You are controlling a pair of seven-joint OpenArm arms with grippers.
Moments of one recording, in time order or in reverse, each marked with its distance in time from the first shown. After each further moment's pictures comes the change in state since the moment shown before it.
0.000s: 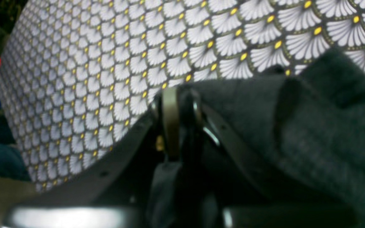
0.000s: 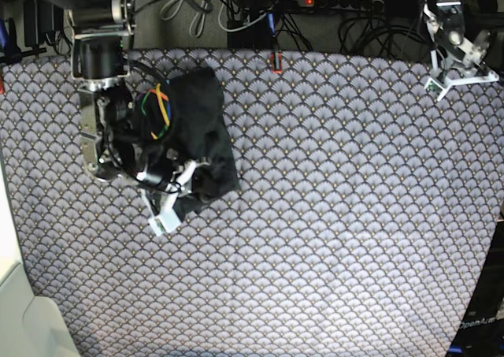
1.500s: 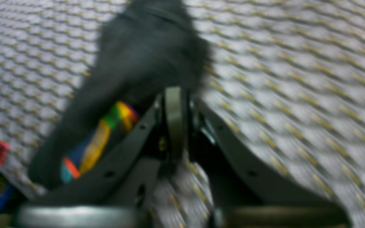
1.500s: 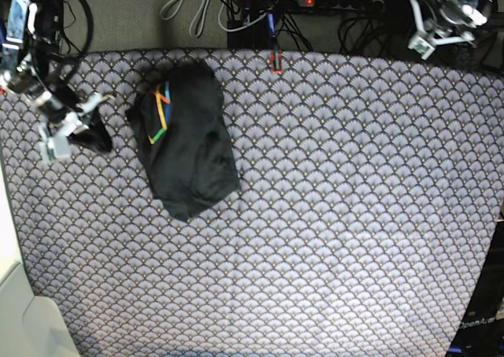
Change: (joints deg) left arm 11.1 -5.8 1.7 -15.0 -20.0 0.2 -22.2; right arm -32.0 14.2 19.1 27.2 0.0 -0.1 14.8
